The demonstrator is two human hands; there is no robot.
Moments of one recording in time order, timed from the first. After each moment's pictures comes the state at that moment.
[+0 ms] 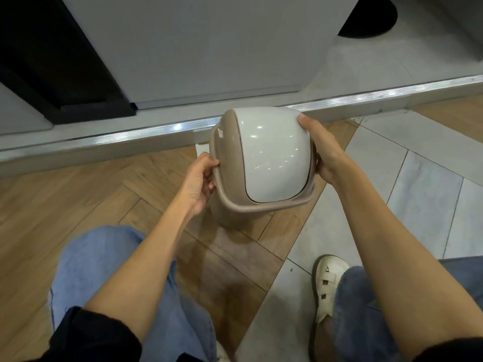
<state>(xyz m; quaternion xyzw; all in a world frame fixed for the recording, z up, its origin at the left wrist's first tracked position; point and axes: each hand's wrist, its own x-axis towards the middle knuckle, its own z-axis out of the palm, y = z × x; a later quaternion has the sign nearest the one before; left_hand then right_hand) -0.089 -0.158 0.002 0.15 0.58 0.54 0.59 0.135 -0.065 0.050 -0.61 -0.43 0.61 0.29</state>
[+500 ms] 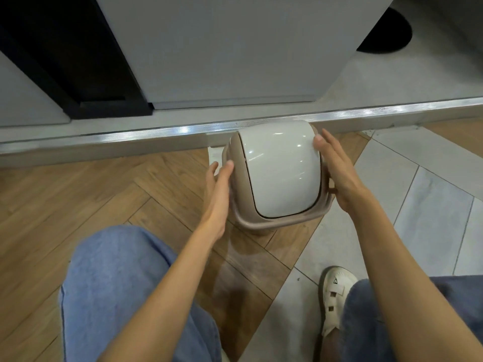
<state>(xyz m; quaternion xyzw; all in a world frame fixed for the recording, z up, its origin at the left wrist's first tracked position) -0.076 -0.190 0.000 0.17 0.67 0.52 0.51 0.129 -0.094 0.046 -0.58 -0.51 0.57 0.30</state>
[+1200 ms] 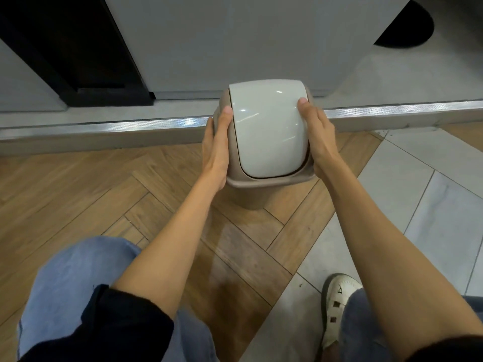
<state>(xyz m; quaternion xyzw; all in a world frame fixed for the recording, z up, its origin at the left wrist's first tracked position) -0.097 -0.114 0.012 0.19 0.66 0.57 0.46 0.067 -0.036 0.024 -0.58 -0.49 0.53 0.37</state>
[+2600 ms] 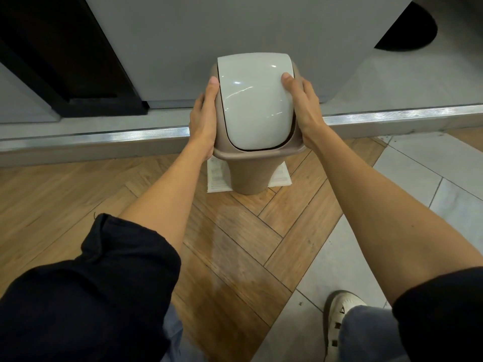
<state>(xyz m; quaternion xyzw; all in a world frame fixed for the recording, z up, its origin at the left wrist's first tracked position) -0.131 -0.035 0.008 0.23 0.68 0.56 0.42 0.042 0.048 0.016 -0.53 -0.53 0.56 0.36</state>
